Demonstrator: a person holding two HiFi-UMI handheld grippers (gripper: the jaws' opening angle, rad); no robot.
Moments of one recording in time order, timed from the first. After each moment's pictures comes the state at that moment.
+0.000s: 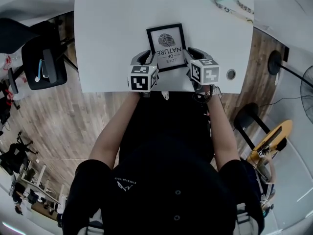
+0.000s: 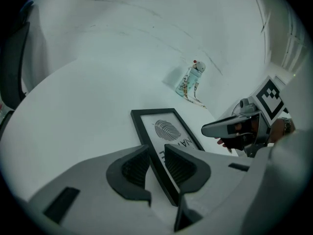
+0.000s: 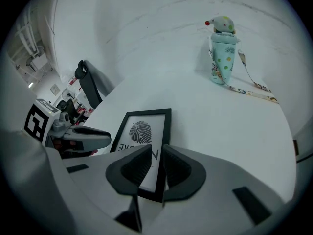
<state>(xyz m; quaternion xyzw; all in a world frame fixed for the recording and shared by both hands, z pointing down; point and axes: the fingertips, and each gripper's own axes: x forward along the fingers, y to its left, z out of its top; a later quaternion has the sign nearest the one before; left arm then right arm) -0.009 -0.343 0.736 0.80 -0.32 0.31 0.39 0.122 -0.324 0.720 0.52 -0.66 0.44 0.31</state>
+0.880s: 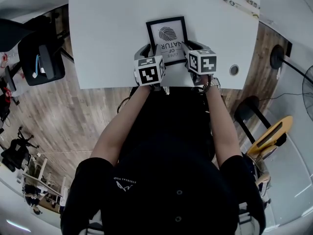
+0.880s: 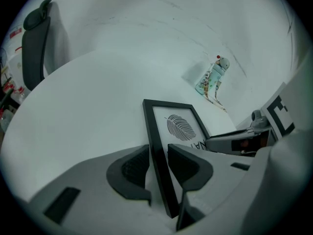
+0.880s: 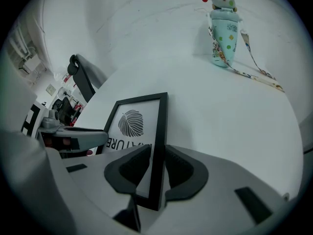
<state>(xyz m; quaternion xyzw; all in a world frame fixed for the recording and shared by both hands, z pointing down) -0.010 -0.345 0.767 0.73 -0.41 0.33 0.43 0.122 -0.323 0.767 0.51 -0.63 0.48 0.34</state>
